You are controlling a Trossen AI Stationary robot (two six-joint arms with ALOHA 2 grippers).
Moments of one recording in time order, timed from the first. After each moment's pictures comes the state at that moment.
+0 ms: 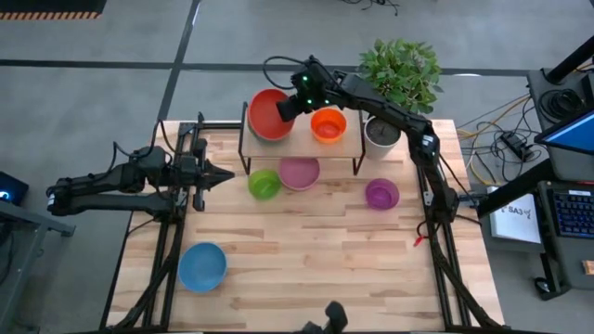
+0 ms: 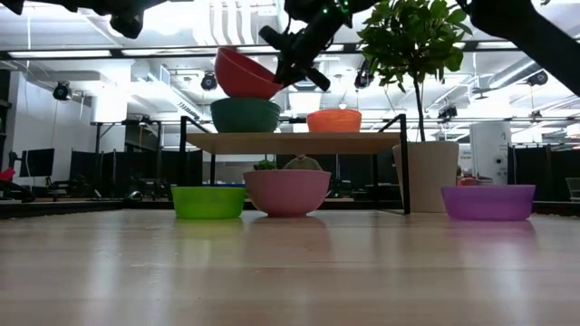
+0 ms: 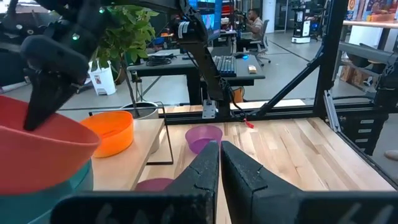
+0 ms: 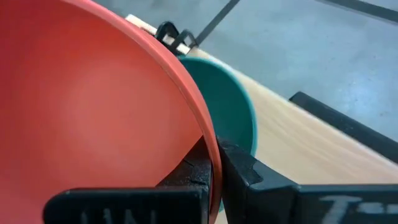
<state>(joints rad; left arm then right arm) 0.13 0.49 0.62 -0.20 0.06 0.09 -0.49 2.14 2.35 -0.91 -0.06 0.46</state>
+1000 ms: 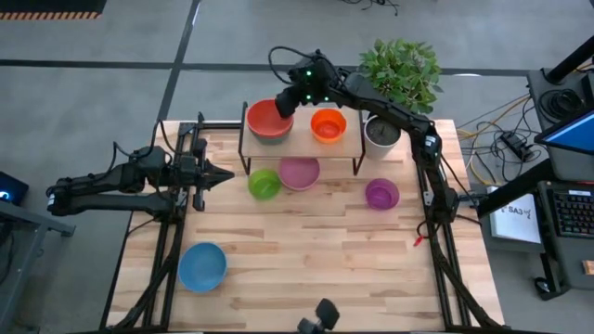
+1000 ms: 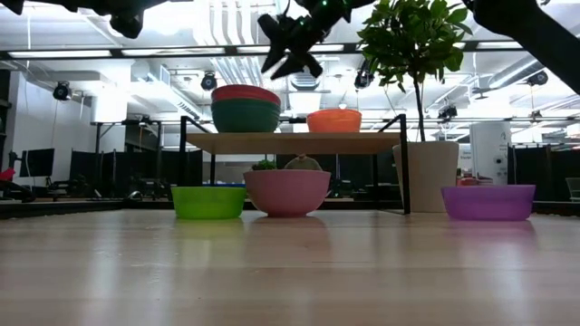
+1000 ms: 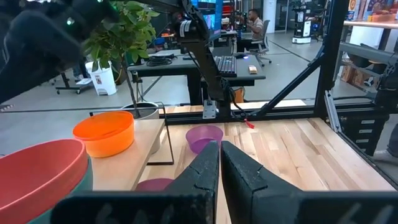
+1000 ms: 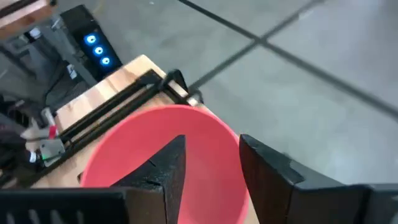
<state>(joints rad) 0.13 0.49 0.62 -0.20 0.06 0.09 -0.48 2.12 2.35 -0.75 0.00 0.24</state>
